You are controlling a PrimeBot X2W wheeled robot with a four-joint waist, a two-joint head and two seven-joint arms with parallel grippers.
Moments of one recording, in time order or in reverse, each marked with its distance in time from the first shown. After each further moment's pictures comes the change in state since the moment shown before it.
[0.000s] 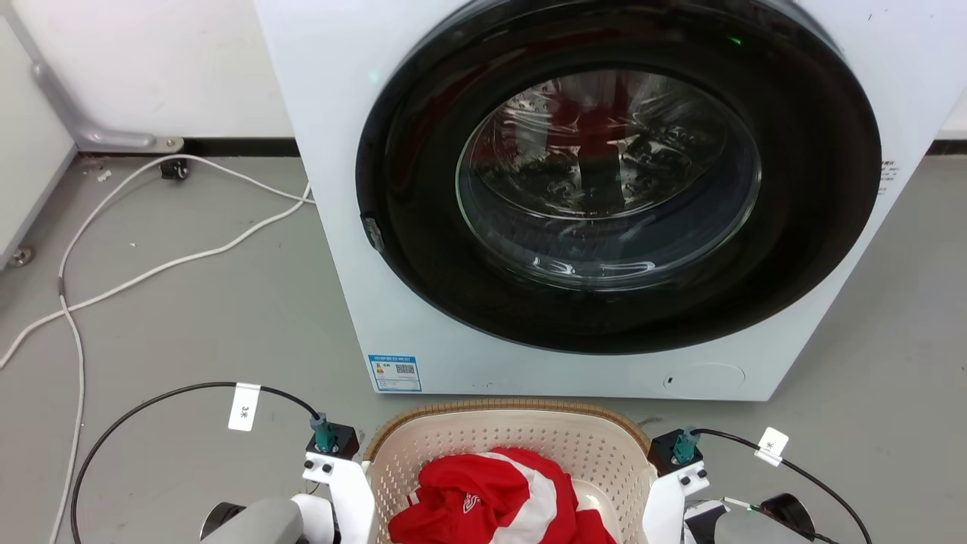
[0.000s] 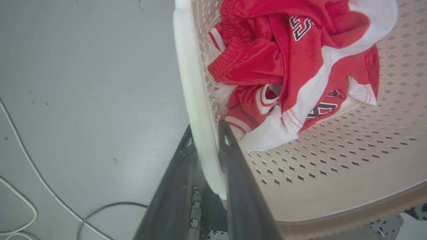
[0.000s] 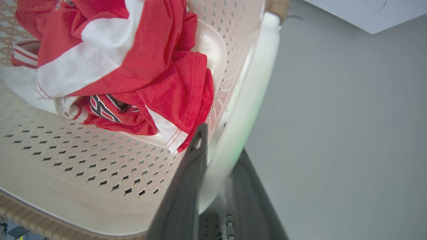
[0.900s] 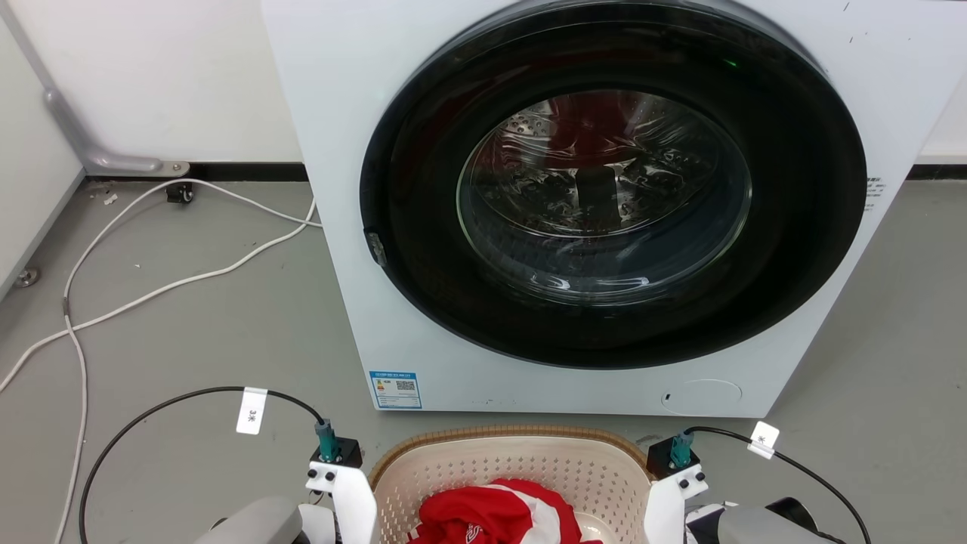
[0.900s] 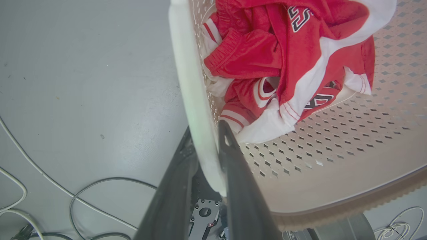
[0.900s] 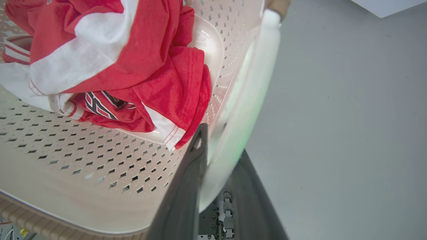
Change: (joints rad) left arm -0.020 0.021 -0.096 -0.027 -0.156 0.000 0.160; right arm -0.023 -0.044 0.171 -0.050 0.177 0.000 0.141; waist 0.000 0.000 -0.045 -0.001
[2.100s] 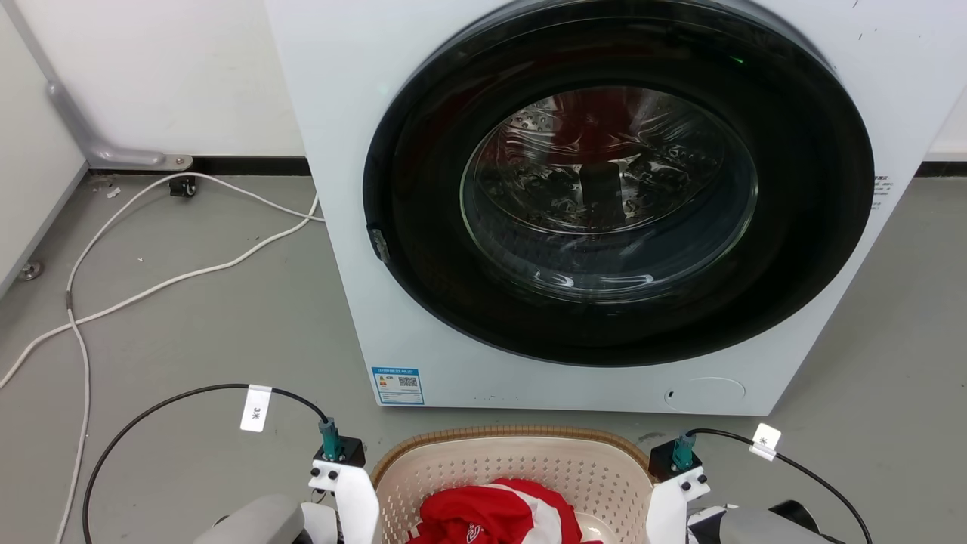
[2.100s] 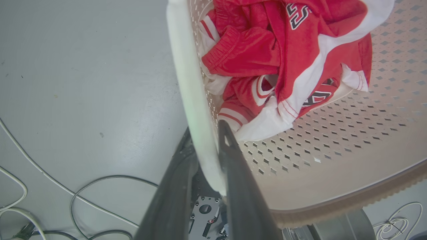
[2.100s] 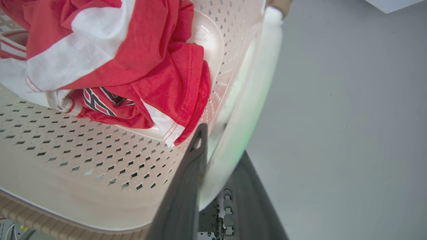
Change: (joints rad) left arm -0.012 0.003 -0.027 -0.010 -0.022 0.000 0.010; right arm -0.019 -0.007 0.118 0.014 0.117 0.000 -0.014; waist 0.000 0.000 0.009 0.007
